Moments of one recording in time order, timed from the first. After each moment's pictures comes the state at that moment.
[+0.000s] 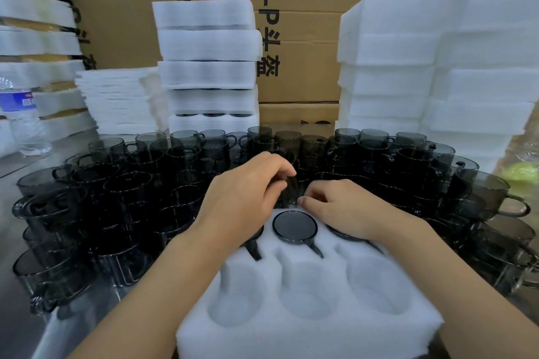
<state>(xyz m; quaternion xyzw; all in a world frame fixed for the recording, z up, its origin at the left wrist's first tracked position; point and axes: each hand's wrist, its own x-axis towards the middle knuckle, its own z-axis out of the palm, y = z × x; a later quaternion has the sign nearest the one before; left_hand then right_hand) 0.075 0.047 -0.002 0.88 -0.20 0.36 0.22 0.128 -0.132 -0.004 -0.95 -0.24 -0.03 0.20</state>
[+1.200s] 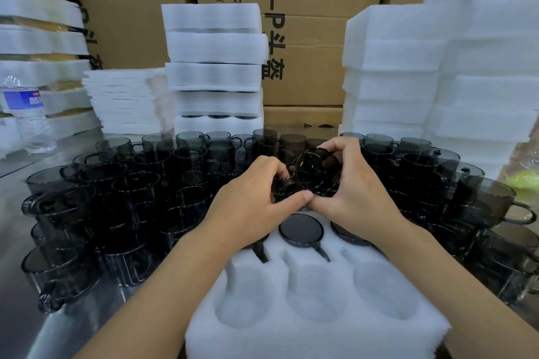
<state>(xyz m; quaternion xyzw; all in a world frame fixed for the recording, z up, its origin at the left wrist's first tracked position) 0.085 0.050 -0.007 0.92 -0.14 0.23 0.29 0.121 -0.128 -0.006 -0.83 -0.29 -0.25 0.40</state>
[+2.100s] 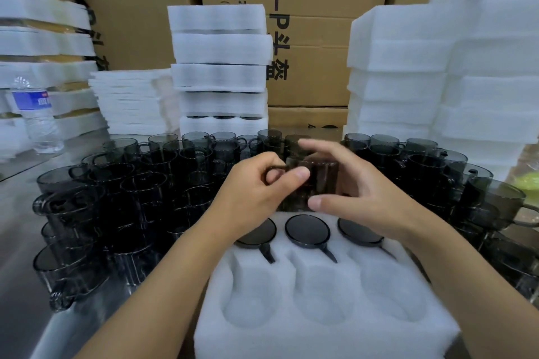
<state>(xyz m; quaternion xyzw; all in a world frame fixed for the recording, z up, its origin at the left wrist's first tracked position) 0.085 0.055 0.004 0.80 -0.19 0.24 0.52 0.093 -0.132 0.024 -0.79 -0.38 -0.03 0.48</state>
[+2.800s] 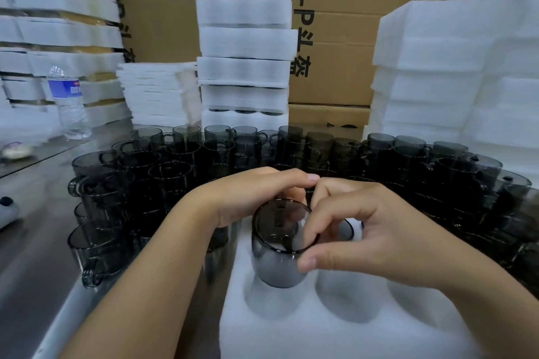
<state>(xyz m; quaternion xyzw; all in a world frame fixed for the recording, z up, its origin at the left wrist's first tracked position) 0.068 0.083 0.026 0.81 -0.19 -0.12 0.54 0.047 -0.108 0.030 -0.75 -0.50 0.02 0.43</state>
